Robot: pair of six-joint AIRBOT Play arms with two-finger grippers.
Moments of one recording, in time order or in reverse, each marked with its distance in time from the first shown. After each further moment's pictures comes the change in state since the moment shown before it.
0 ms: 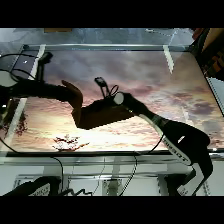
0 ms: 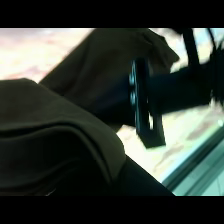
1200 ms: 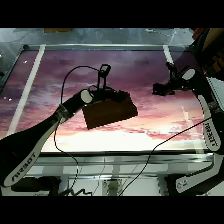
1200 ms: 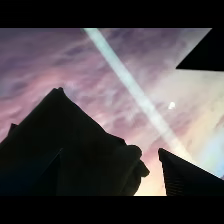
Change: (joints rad) left arm -0.511 -0.302 -0.001 -0.105 0.845 -0.018; right arm -0.698 0.085 -0.002 -0.141 0.477 0.004
